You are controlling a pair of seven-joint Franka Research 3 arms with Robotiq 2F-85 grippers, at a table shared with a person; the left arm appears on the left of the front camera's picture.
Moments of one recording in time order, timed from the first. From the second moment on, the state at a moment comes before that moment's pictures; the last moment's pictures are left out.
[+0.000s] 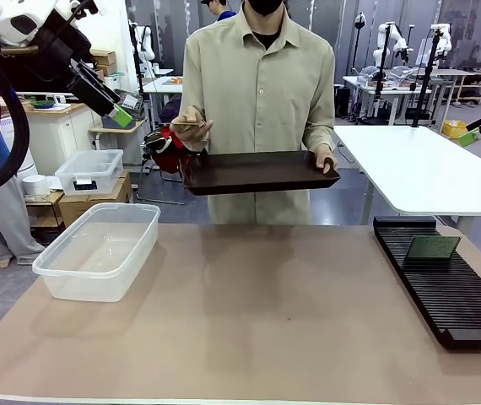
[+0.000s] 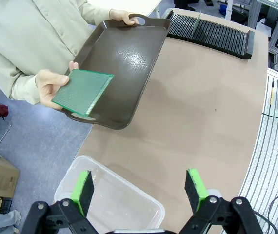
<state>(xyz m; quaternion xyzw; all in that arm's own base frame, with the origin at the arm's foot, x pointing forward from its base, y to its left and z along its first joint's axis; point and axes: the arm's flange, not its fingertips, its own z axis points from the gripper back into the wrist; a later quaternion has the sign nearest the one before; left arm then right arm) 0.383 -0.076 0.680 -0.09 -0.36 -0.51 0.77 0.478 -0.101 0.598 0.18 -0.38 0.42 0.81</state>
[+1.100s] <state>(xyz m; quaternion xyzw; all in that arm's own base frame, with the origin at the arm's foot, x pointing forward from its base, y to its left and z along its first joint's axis) 0.416 -0.053 0.669 -0.30 -0.23 -0.32 0.87 0.478 -0.101 0.598 0.18 -0.38 0.42 0.81</state>
